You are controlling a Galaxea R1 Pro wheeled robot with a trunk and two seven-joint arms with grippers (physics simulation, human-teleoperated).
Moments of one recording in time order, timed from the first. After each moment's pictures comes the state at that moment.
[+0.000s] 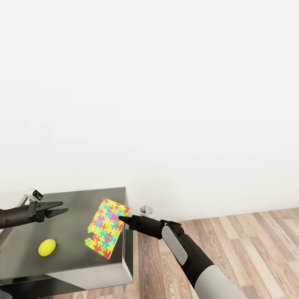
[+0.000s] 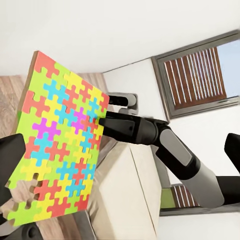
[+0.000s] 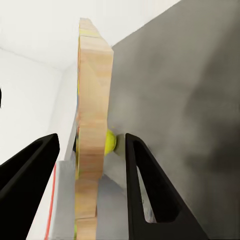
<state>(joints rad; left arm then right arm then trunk) -0.55 0.65 0.08 -0.99 0.41 1.04 -1.57 -0.59 0.17 0.43 -0.88 -0.75 0.50 0.41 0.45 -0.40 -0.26</state>
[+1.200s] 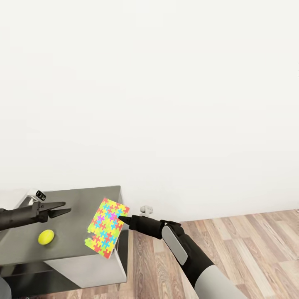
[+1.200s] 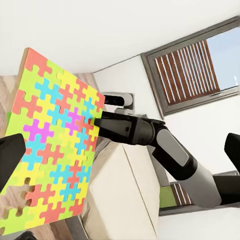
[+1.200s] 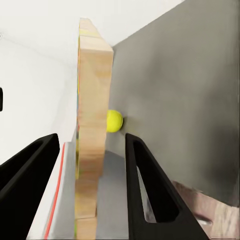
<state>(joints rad) -0.55 0.63 0.08 -0.99 0.41 1.03 -1.57 -0.59 0.17 0.43 -0.88 -0.75 0.50 0.41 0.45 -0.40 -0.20</state>
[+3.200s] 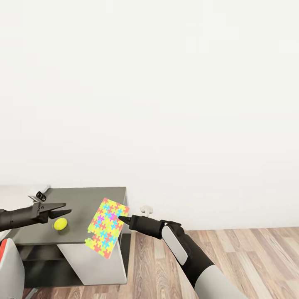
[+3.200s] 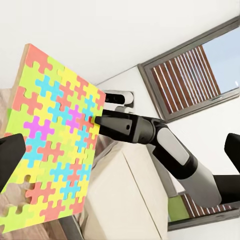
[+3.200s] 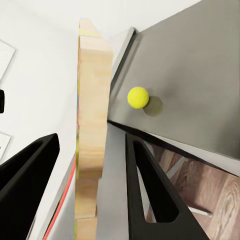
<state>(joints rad) -0.54 0.63 0.08 -0.99 0.41 1.03 -1.57 -0.59 0.17 0.43 -0.88 -0.75 0.50 0.41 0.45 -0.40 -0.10</state>
